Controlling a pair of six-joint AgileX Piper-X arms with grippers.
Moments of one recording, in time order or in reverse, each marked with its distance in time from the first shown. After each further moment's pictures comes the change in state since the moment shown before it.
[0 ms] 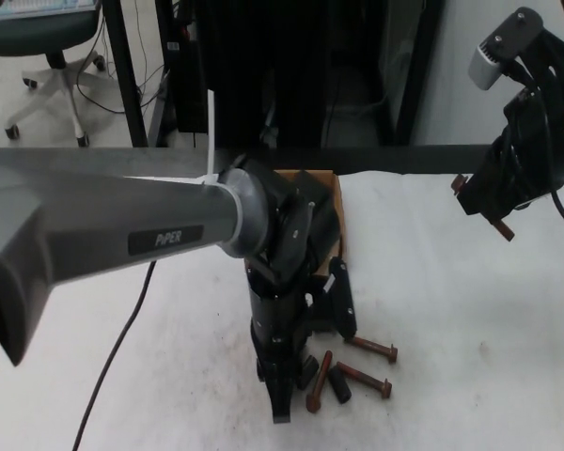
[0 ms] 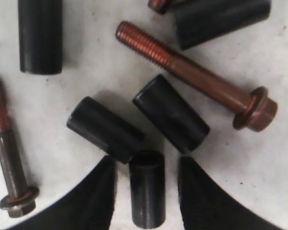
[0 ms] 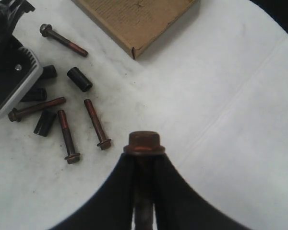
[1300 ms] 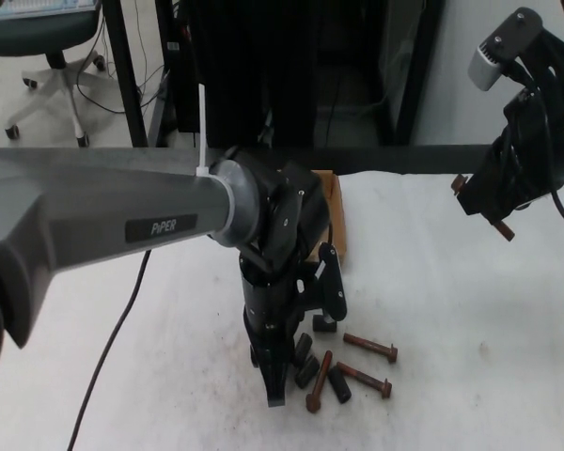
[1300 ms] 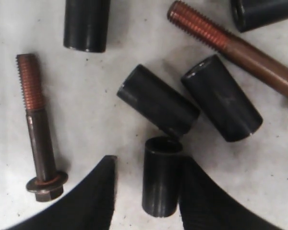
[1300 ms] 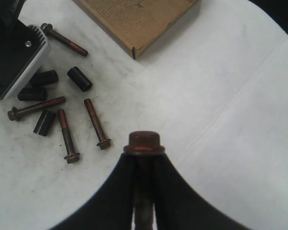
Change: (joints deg) left arm 2.4 1.2 -0.7 -1.1 -0.4 -0.5; right arm 0.0 0.0 0.0 0.0 0.0 -0.2
